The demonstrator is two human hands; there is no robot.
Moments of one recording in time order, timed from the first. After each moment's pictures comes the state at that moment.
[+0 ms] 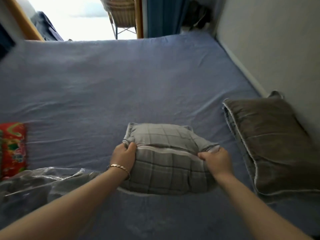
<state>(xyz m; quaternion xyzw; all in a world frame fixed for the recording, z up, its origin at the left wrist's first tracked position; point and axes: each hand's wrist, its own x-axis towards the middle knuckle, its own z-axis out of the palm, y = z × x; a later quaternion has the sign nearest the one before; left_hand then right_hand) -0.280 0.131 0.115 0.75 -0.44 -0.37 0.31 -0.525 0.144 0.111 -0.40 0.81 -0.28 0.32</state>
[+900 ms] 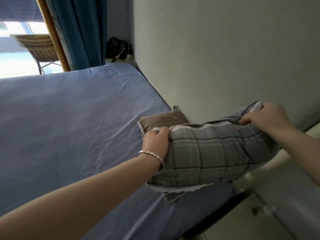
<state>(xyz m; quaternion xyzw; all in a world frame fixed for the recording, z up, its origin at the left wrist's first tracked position) -0.727 0.189 0.305 0.54 -0.52 -0.54 0.38 -0.967 0.246 0.390 -0.39 0.88 -0.26 0.07</state>
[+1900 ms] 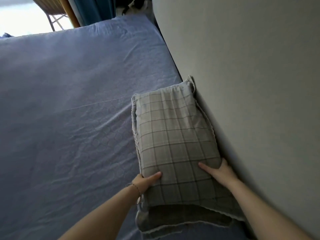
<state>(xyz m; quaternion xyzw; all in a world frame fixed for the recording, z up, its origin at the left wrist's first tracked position) -0.883 0.023 0.044 0.73 -0.27 -0.63 0.03 -1.146 0.033 0.042 -0.29 0.83 -0.09 0.47</state>
